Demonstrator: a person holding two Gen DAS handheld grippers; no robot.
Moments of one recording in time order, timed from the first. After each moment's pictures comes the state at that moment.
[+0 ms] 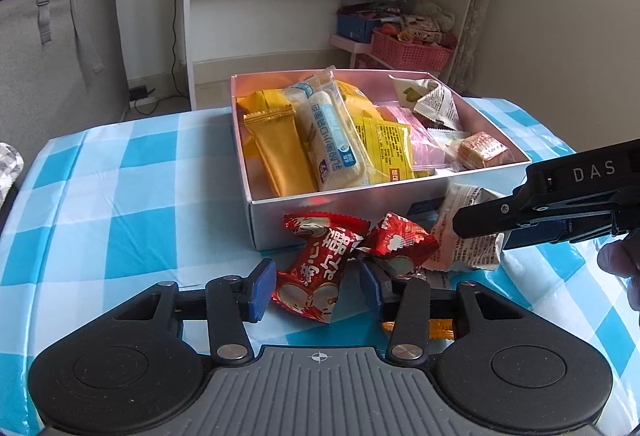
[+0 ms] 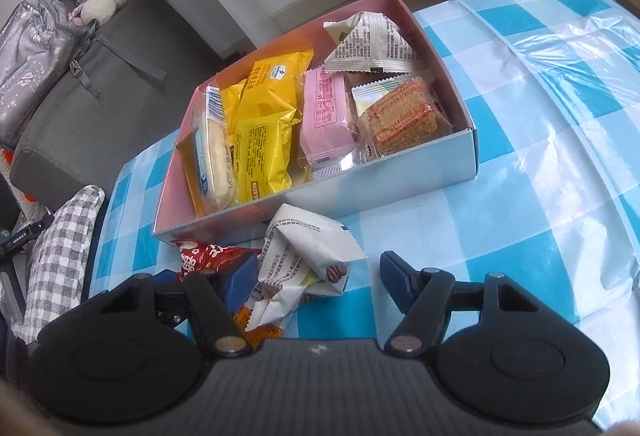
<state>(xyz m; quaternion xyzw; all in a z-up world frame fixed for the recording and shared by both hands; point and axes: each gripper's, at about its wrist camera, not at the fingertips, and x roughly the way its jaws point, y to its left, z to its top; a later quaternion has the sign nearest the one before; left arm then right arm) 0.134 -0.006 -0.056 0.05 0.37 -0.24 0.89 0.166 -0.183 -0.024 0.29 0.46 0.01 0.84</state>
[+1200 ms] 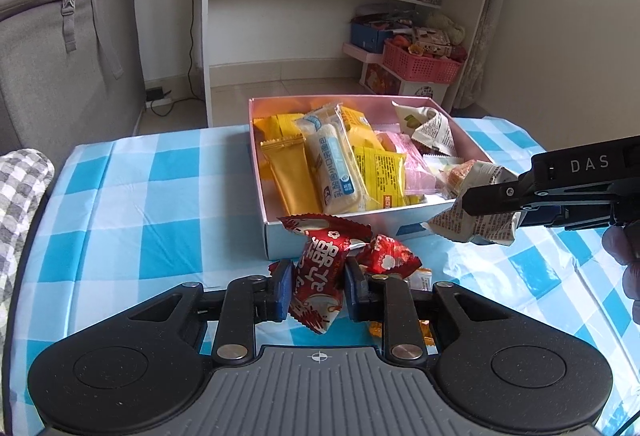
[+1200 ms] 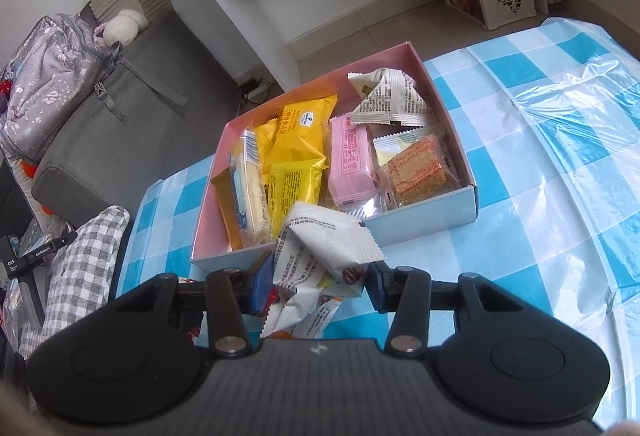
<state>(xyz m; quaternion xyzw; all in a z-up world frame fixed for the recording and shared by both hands) 0.118 0.003 -0.013 0.03 0.37 -0.22 0.90 0.159 -0.186 0.016 0.28 0.42 0.01 0.86</state>
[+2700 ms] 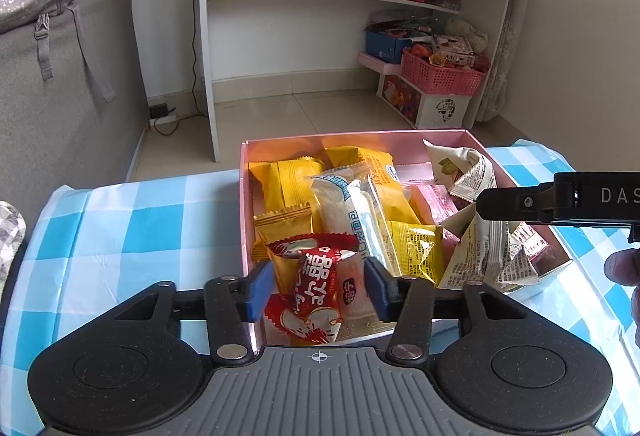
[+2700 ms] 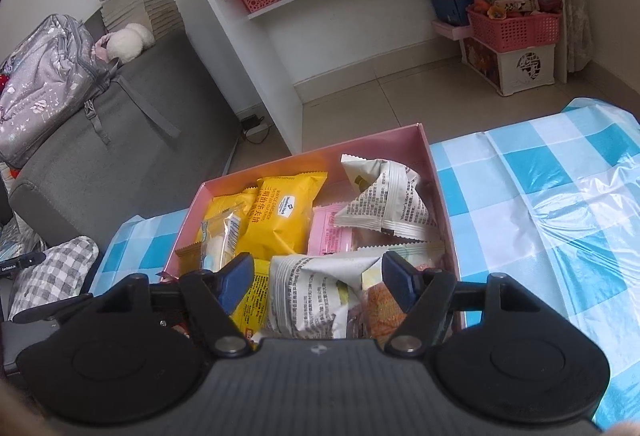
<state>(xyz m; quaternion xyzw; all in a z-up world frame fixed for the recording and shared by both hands) 0.191 -0.035 -0.021 0.04 0.36 -0.20 0.91 0.211 -0.205 0.016 0.21 0.37 0.01 0.91</state>
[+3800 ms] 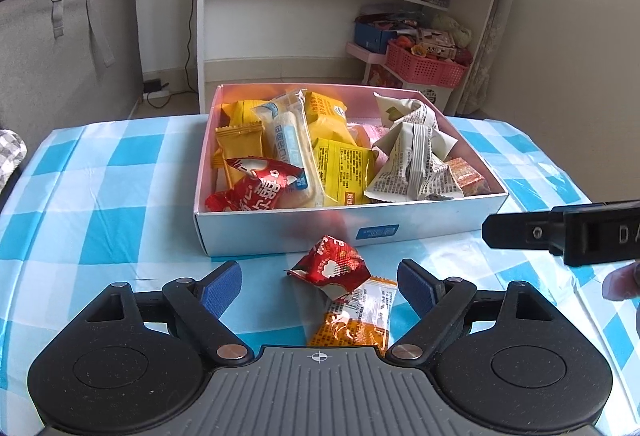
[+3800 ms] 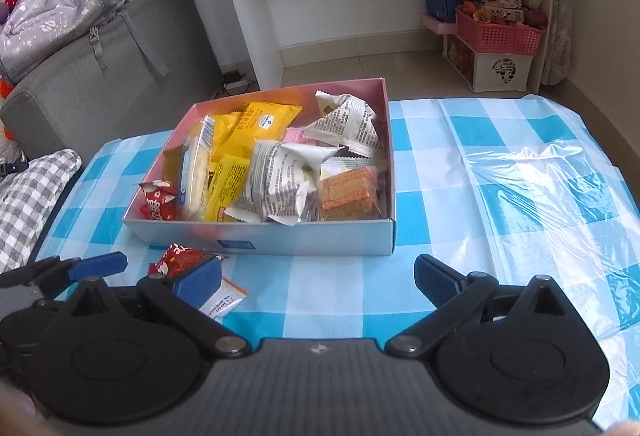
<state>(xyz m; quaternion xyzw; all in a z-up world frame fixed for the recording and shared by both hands) 0.116 -0.045 -0.041 0.01 0.37 -0.20 0.90 0.149 -0.198 0.012 0.11 0.42 0.00 0.90</state>
